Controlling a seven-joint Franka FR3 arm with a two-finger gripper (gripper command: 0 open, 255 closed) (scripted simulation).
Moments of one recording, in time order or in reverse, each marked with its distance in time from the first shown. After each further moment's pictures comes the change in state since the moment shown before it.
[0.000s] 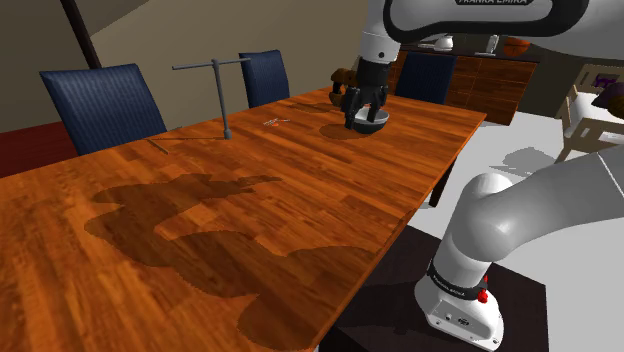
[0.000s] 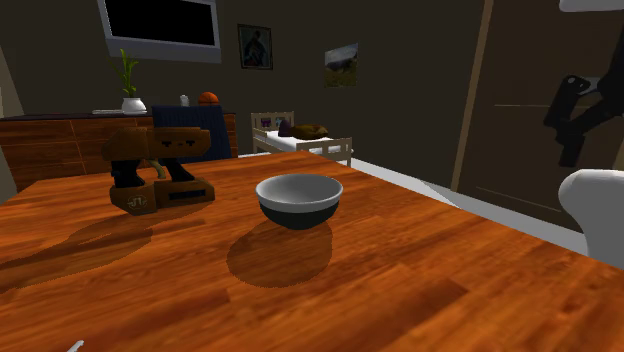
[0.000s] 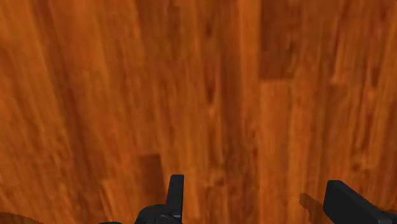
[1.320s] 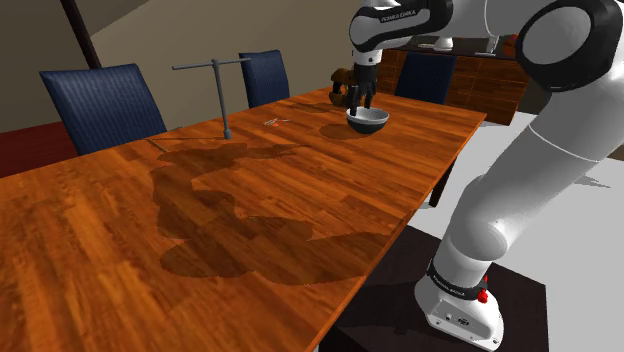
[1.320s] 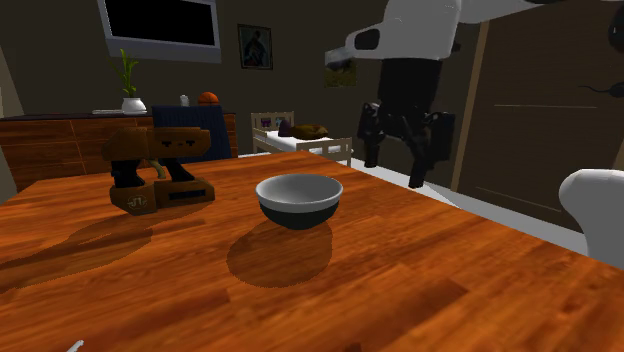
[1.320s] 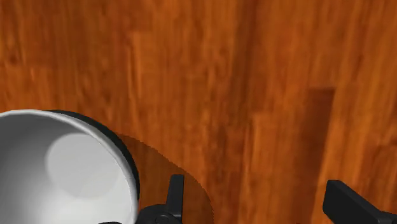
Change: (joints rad) arm -0.043 0.521 -0.316 0.345 -0.125 0.129 -0.461
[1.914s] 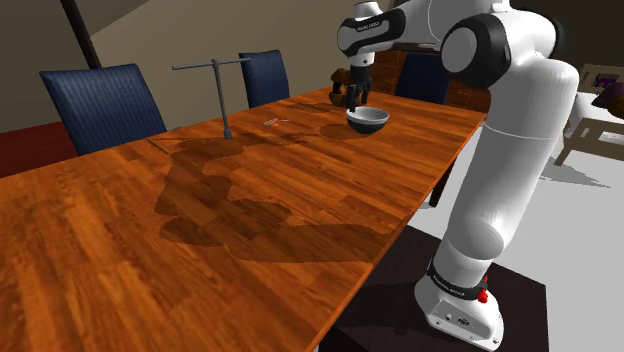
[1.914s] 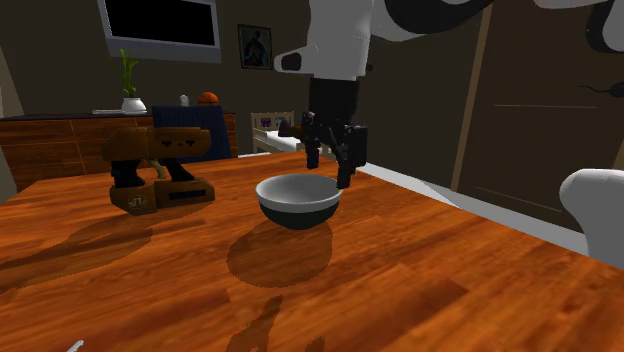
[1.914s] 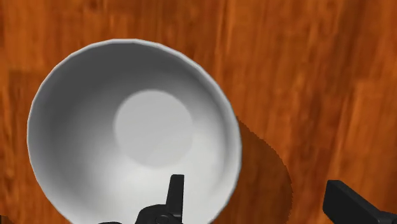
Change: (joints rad) arm -0.046 0.327 -0.100 0.289 0.081 0.013 -0.230
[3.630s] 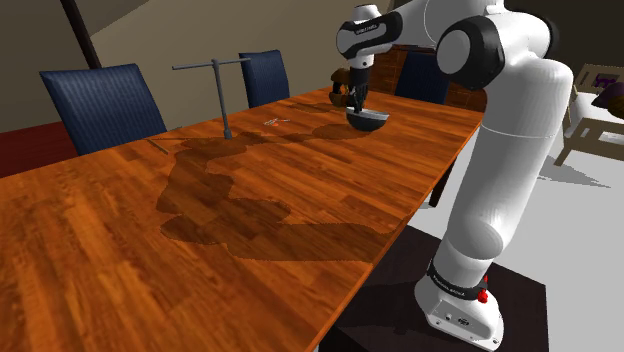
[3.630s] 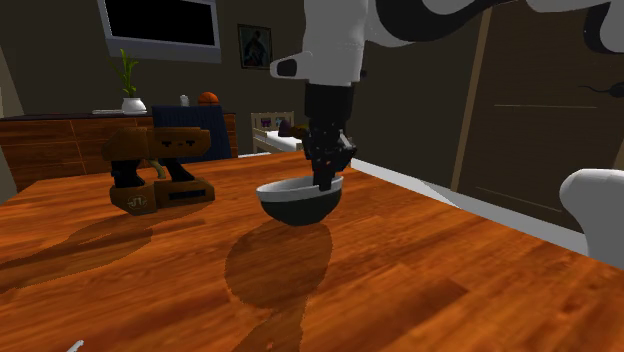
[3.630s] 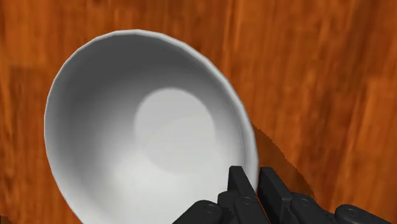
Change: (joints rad) arm -0.007 0.024 -0.004 0.009 0.008 0.014 -0.016
